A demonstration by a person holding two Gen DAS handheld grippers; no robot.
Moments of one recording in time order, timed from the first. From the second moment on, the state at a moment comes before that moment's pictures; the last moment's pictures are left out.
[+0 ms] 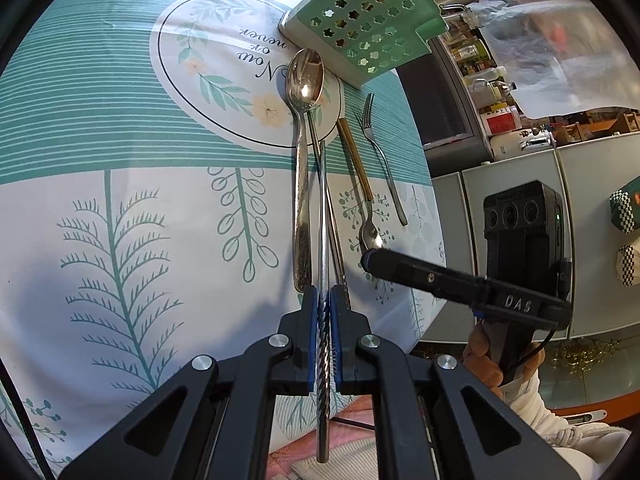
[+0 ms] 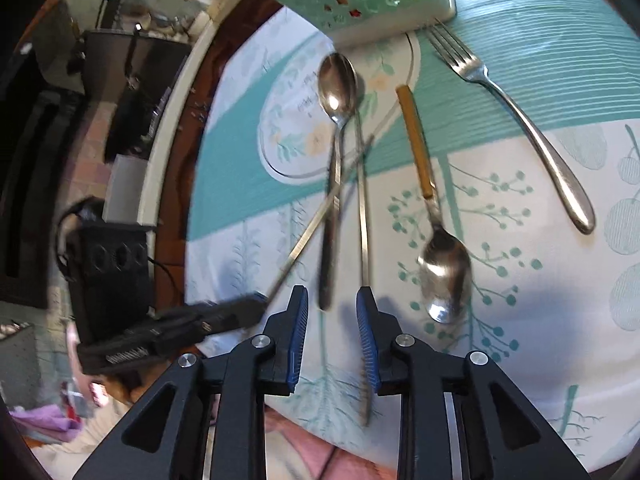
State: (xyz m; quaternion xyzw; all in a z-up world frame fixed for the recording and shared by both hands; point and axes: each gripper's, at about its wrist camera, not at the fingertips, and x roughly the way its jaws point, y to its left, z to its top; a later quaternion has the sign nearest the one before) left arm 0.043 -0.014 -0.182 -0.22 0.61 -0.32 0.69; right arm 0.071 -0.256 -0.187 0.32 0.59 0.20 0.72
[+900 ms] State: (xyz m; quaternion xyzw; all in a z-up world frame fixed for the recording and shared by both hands) left arm 0.065 -0.033 -0.097 -0.11 0.57 -0.34 0.74; right arm 0.123 -0.218 -0.090 0.28 0.47 0.26 0.79
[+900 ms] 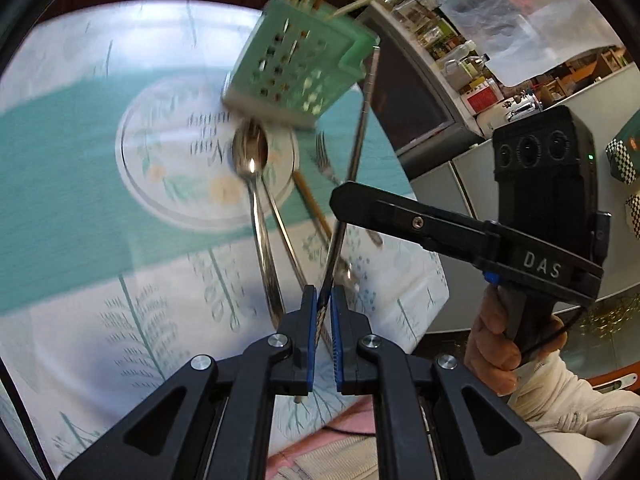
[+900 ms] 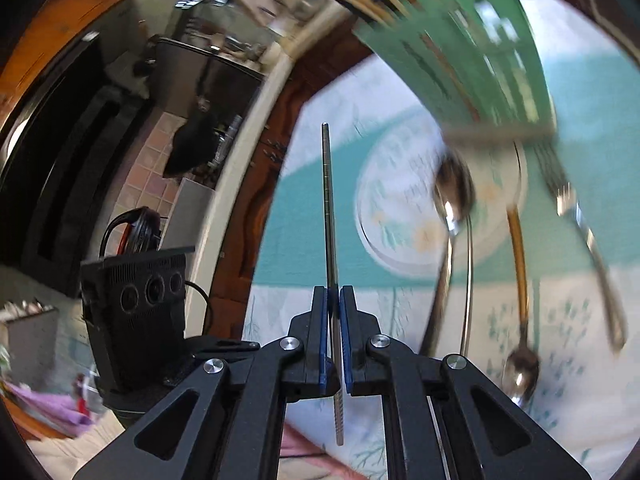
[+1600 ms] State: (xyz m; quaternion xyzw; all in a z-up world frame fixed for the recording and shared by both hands) left arm 0.179 -0.078 0.024 -0.04 0.45 -0.28 0.85; right arm 0.207 -0.251 0.109 0.14 0.27 0.14 0.94
